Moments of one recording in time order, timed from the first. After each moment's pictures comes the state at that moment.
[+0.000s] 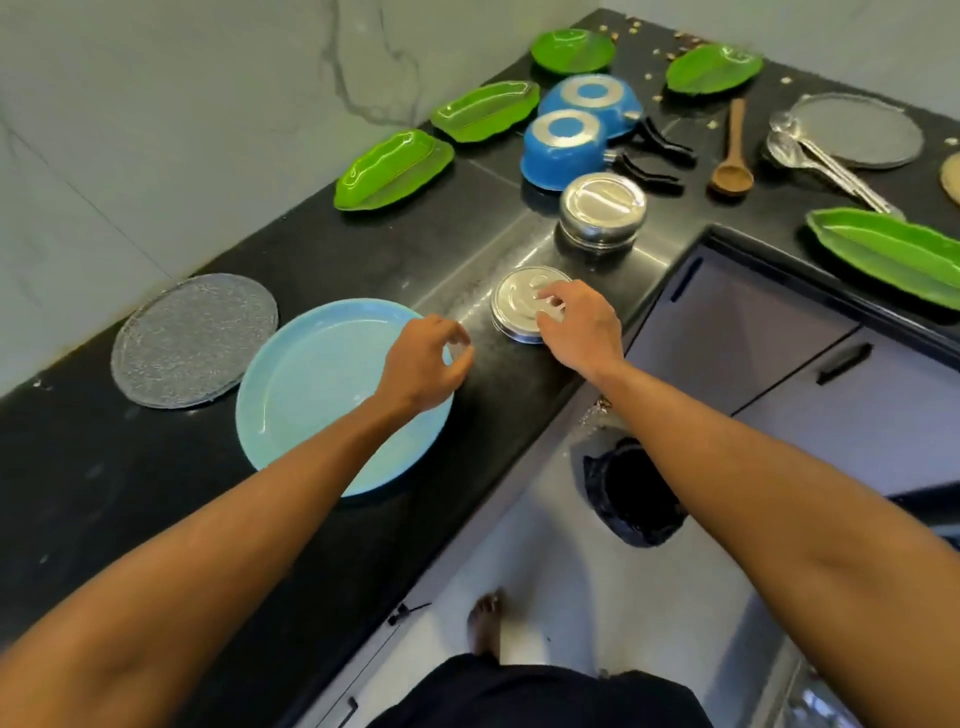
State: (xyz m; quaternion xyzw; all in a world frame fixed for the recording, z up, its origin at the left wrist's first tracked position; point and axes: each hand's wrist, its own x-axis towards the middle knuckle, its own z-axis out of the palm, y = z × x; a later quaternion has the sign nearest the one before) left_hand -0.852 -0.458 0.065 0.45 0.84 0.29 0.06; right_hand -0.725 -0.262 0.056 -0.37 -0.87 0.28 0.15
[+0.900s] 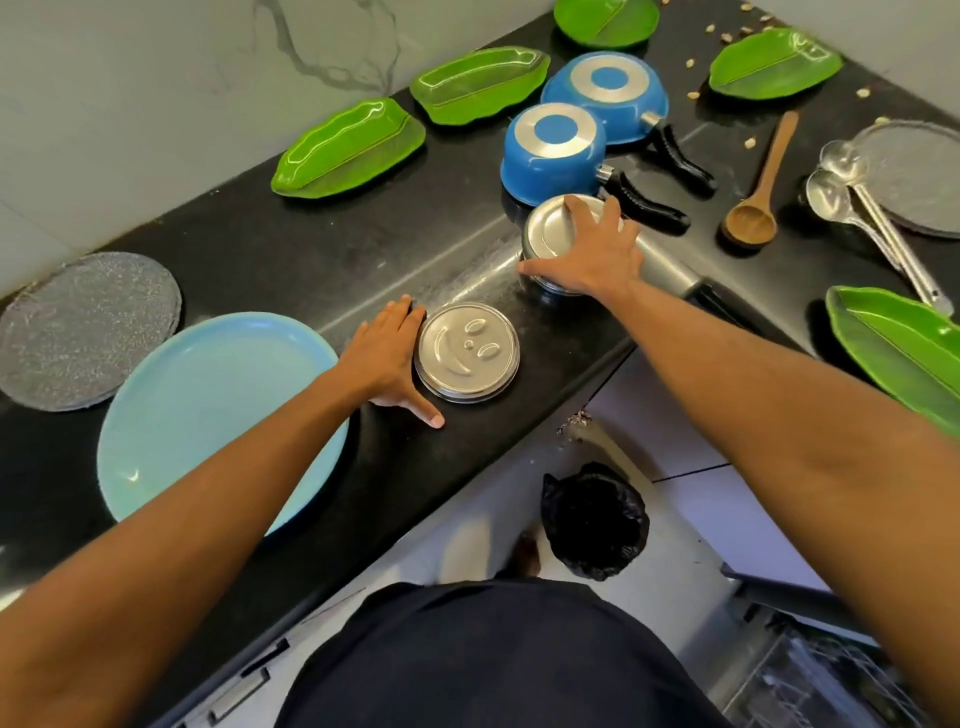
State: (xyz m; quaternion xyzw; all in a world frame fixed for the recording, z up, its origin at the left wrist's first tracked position) left_hand -0.890 -0.337 0.046 0.40 0.88 0.01 0.24; right_hand -0.808 -0.046 0.065 -0.37 -0.91 0.20 -0.03
